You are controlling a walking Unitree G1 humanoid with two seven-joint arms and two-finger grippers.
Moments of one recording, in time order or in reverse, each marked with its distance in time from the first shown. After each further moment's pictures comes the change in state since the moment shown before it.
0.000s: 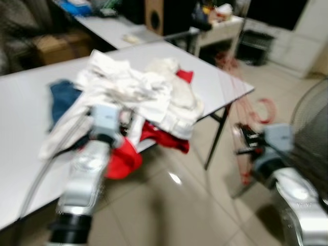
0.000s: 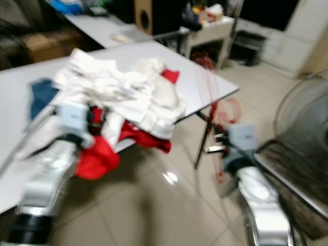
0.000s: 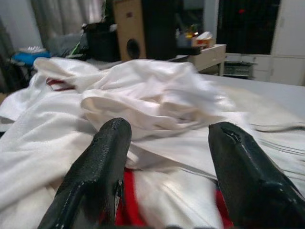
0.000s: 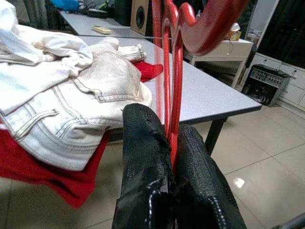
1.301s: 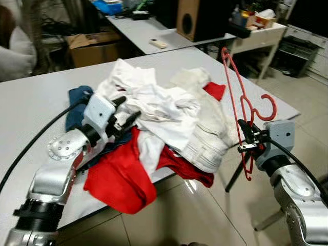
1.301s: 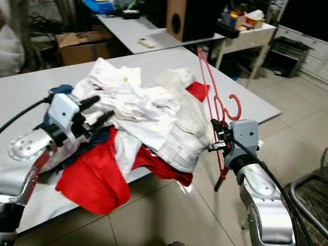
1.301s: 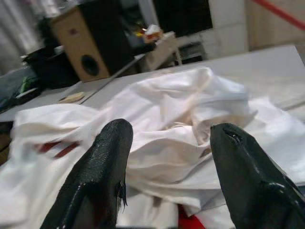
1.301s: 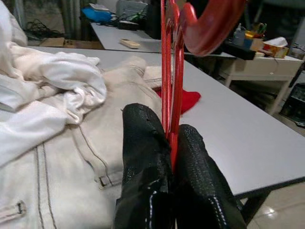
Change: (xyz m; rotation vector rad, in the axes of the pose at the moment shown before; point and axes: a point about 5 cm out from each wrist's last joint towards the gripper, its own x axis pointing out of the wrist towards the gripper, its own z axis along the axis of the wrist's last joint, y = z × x) left arm 0.005 0.019 0.021 0.255 -0.033 -0.489; right arm 0.002 -0.013 0.003 -0.006 -0.018 -0.022
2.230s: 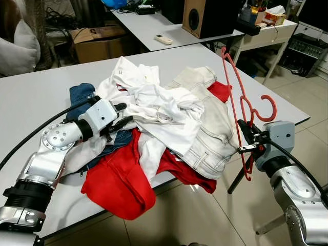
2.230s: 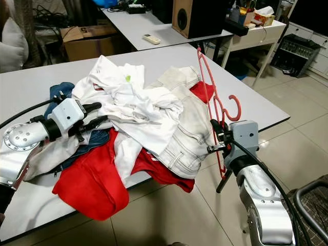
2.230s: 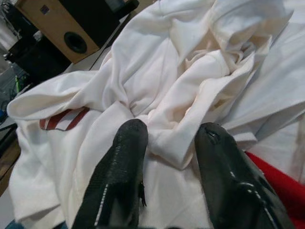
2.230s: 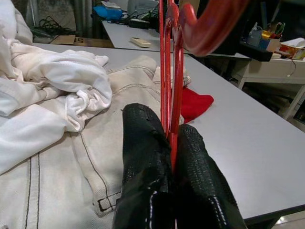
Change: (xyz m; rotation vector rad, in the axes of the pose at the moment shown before) left arm -0.004 0.027 -0.017 0.247 0.127 -0.121; right arm -0.001 0.002 0.000 -0.005 -0.016 0.012
